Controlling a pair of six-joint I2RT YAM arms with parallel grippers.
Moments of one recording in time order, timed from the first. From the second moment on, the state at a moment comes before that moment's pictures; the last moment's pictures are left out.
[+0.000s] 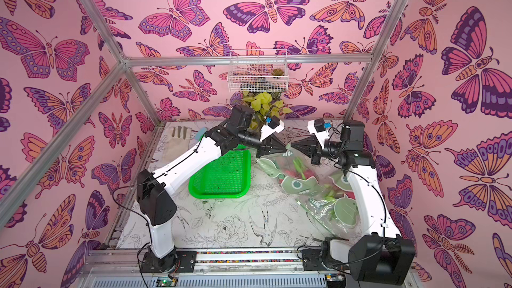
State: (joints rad) left arm -0.72 1.91 1.89 -0.48 0.94 0.31; right arm -0.09 1.24 1.17 -0.47 -1.37 -0.47
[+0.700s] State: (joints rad) left arm -0.68 1.92 2.10 -0.86 0.84 0.42; right arm 0.04 1.47 1.63 -1.19 -1.22 -0.93
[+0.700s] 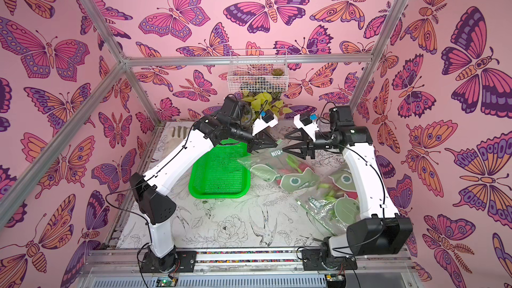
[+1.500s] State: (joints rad) left arm -0.68 1.95 2.13 -0.95 0.89 0.51; right arm 0.13 1.54 1.79 -1.36 -1.04 -1.05
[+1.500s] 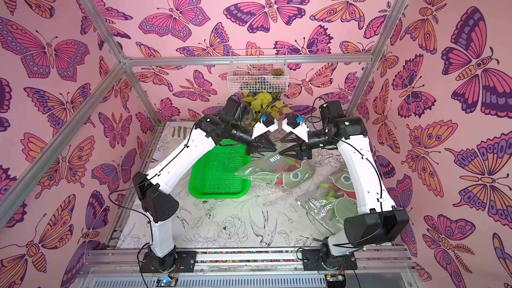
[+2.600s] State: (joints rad) left arm -0.68 1.94 2.12 -0.88 0.90 0.44; right arm 0.09 1.50 1.70 -1.22 -1.08 -0.94
